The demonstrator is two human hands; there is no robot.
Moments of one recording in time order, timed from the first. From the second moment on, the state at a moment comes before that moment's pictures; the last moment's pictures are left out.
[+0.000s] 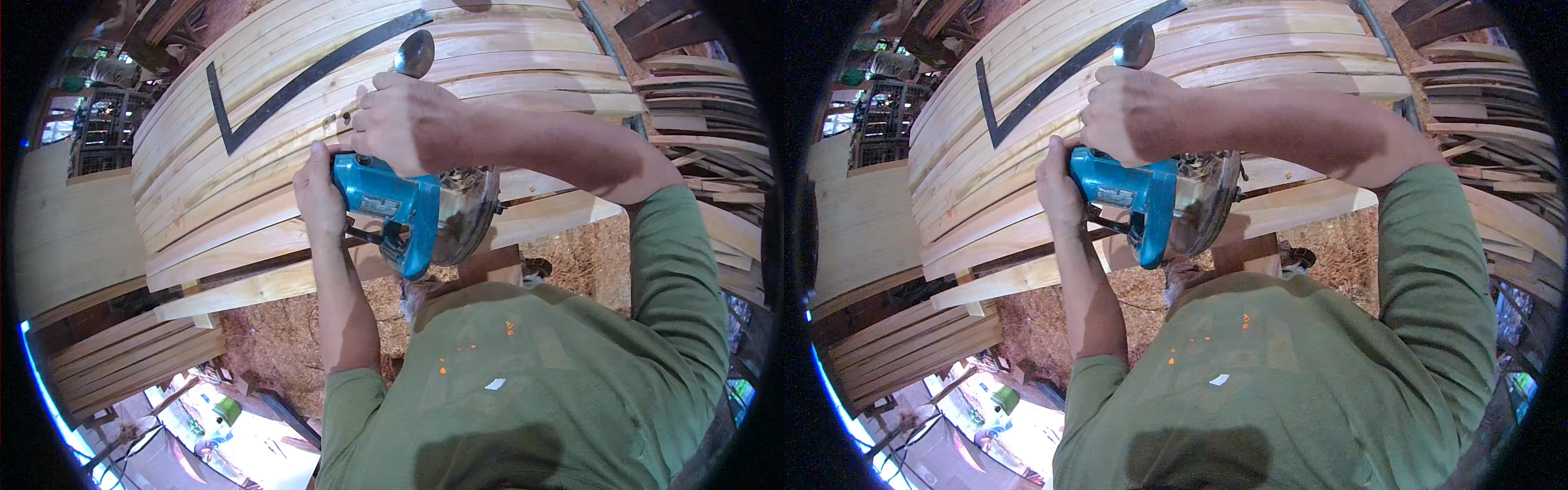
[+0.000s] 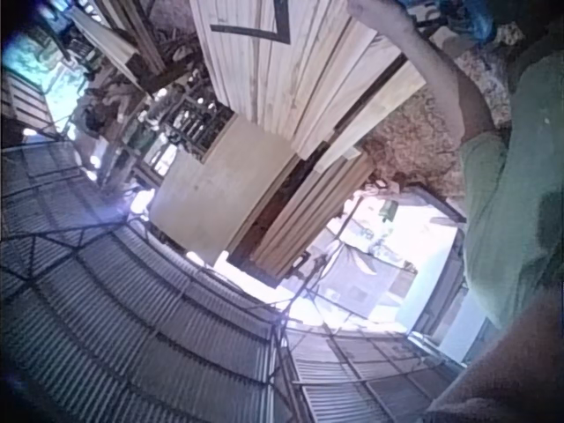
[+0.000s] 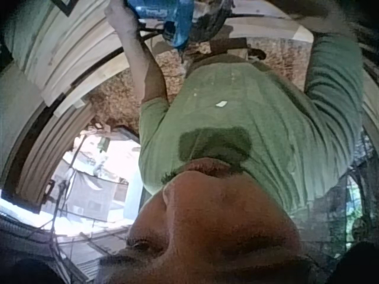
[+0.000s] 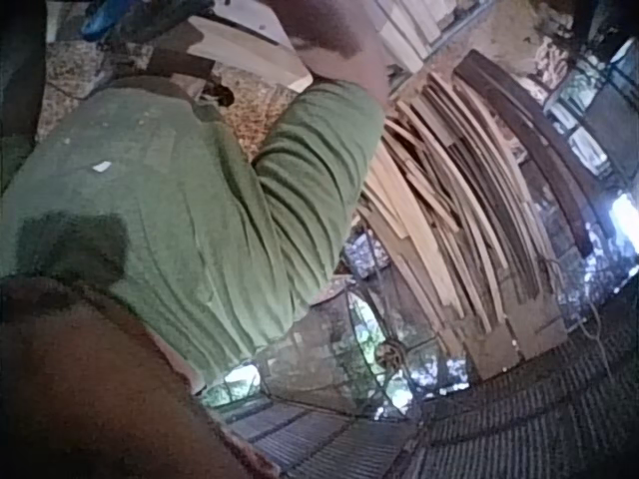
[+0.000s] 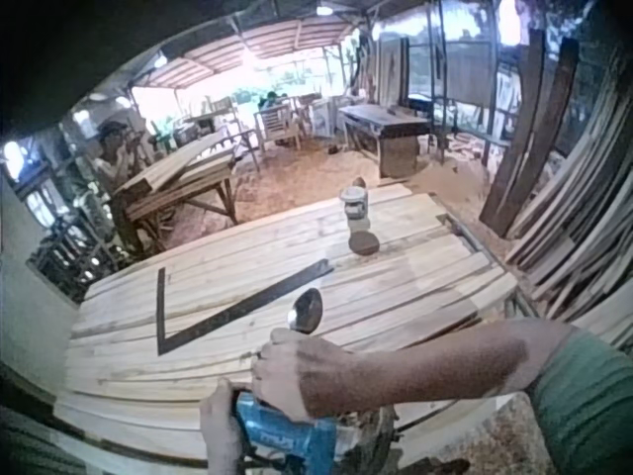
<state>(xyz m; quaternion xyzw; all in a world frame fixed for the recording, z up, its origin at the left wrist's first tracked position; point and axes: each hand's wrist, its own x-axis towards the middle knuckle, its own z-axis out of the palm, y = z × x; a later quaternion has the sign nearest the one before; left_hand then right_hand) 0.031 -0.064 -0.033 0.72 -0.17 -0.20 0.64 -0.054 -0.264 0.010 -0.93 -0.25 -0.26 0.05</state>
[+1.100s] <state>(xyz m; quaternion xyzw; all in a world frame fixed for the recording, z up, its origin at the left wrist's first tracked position) 0.042 -0.052 -0.059 0.66 -0.24 -0.22 0.68 -0.051 -0.254 0.025 -0.97 -0.21 -0.11 0.04</state>
